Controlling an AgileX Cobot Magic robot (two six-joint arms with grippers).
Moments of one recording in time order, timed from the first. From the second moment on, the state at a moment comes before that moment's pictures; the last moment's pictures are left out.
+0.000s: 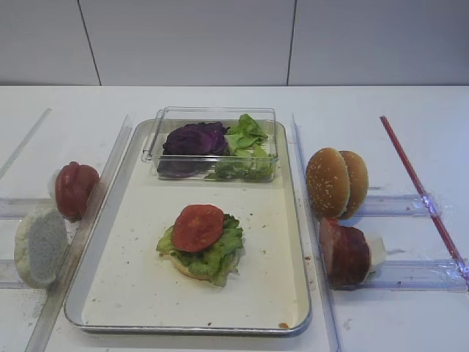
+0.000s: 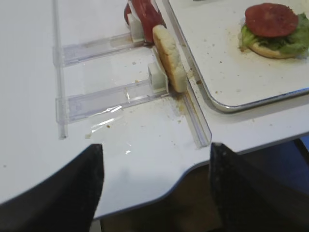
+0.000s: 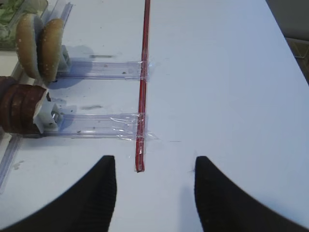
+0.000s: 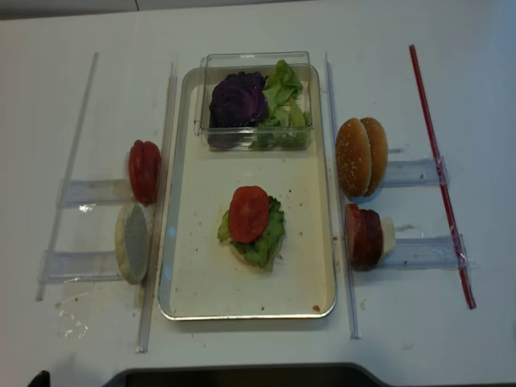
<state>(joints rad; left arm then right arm) -0.10 -0.02 -0.52 -0.04 1.25 0.06 -0.03 -0.02 -0.47 0.07 1.14 -0.02</state>
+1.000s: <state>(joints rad) -0.10 -0.02 -0.49 0.03 1.19 -0.04 -0.03 -0.02 -0.47 0.07 1.14 -0.02</state>
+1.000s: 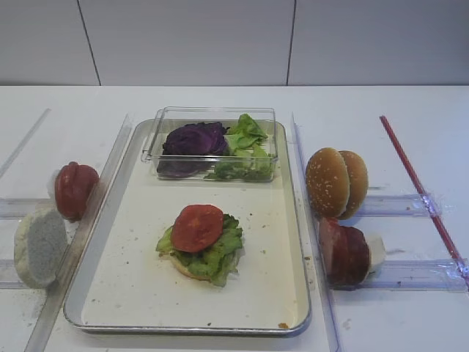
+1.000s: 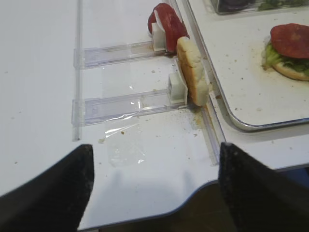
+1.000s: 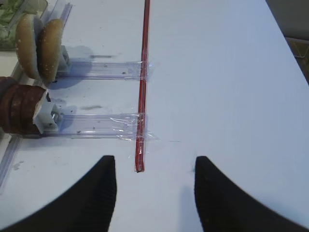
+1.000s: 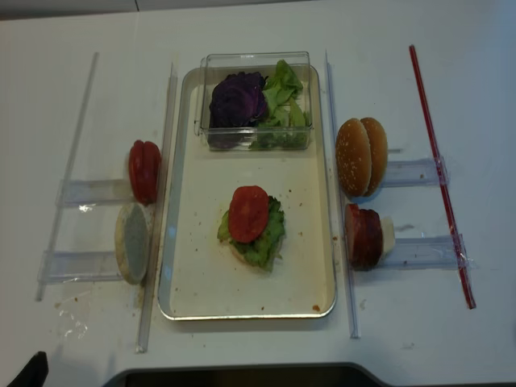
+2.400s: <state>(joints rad) -0.10 -0.02 -0.49 0.04 1.19 -0.04 -0.03 -0.02 -0.47 0.07 1.14 -0.02</state>
